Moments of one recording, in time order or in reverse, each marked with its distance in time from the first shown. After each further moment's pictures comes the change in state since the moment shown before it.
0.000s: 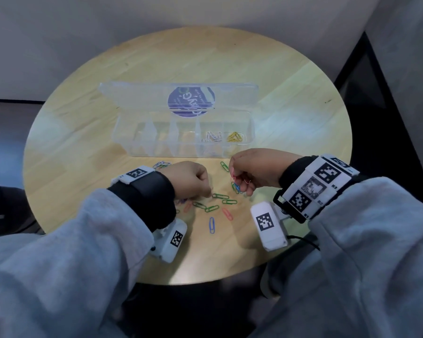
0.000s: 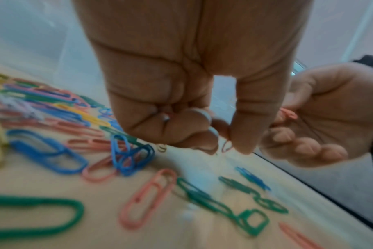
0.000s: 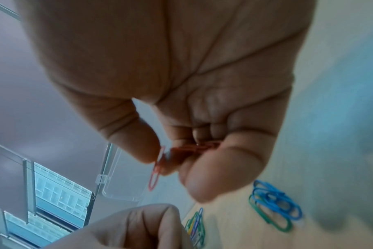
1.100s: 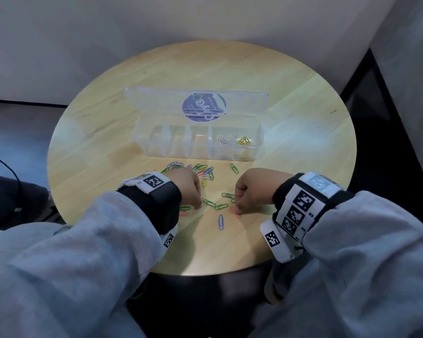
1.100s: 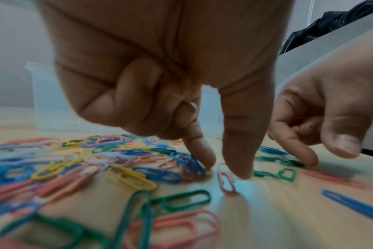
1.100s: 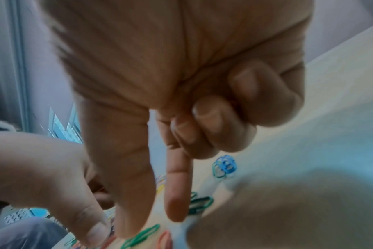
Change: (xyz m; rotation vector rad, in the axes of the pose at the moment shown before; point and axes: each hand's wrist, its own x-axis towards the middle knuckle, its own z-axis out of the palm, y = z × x) left_hand -0.023 -0.011 0.000 0.380 0.133 -0.138; right_hand -0.017 0.009 0.031 -0.862 0.147 -0.034
